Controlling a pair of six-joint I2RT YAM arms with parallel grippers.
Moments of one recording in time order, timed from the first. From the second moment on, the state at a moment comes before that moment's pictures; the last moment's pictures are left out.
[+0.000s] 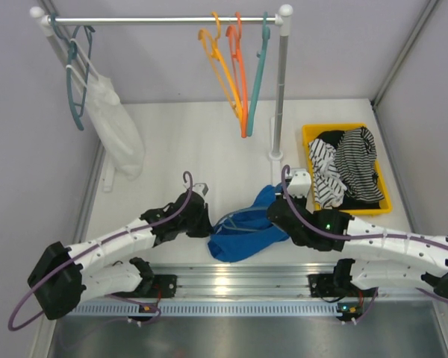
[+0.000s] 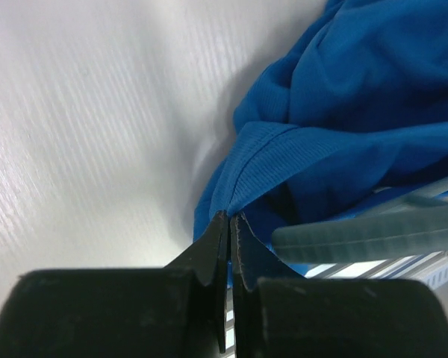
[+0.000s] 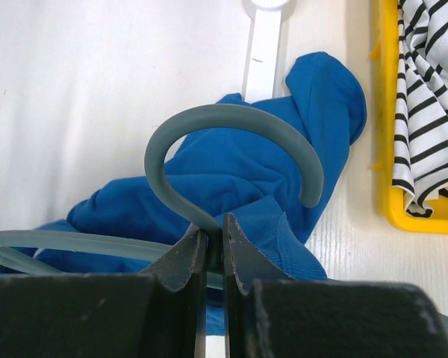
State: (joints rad) left arm -0.82 1.07 0.57 -0.37 0.01 -0.74; right arm 1.20 1.01 0.83 -0.65 0.88 0.81
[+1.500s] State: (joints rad) left arm -0.84 1.23 1.09 -0.64 0.07 -0.61; right arm 1.21 1.11 0.90 -0.54 0.90 0.72
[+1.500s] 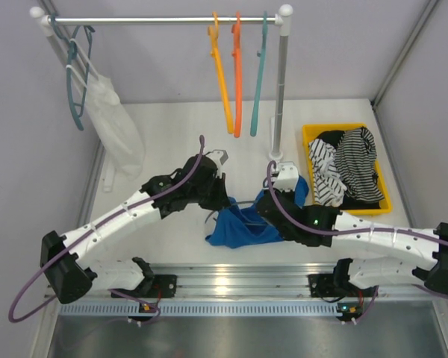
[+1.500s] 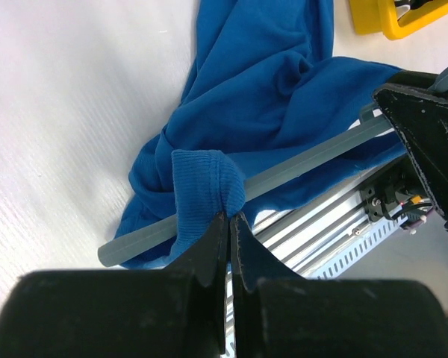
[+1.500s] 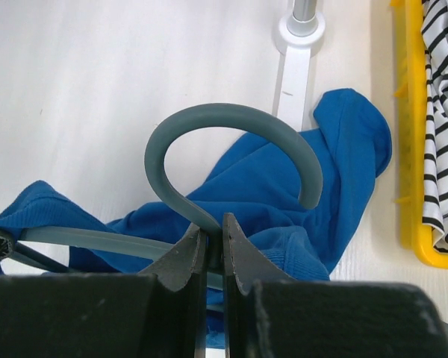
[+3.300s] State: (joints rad) left arm -0.79 1.13 1.01 -0.58 0.35 0.00; right arm 1.22 1.02 0.86 -0.41 0.83 0.63
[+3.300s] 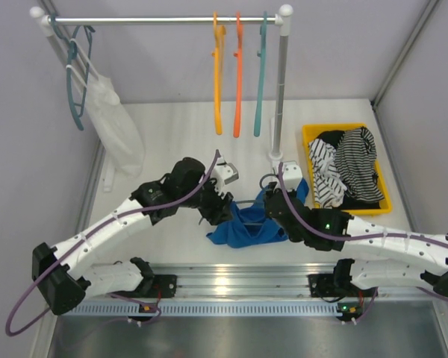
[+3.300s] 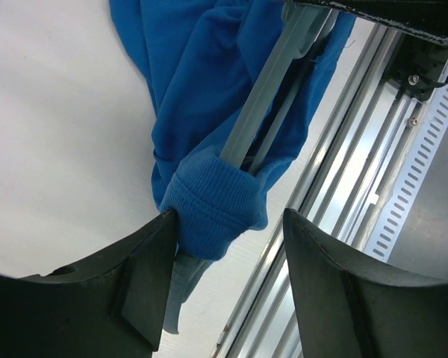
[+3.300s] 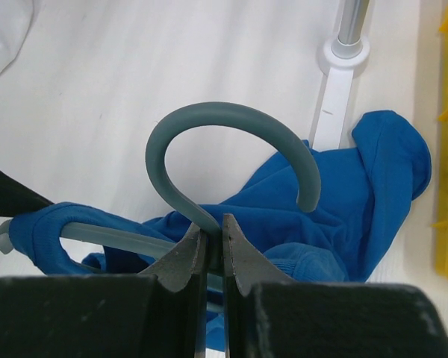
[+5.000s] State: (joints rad) left arm -0.84 1.02 0.62 -0.14 0.47 -0.26; right arm 1.22 0.99 0.87 -0.46 0.77 0.60
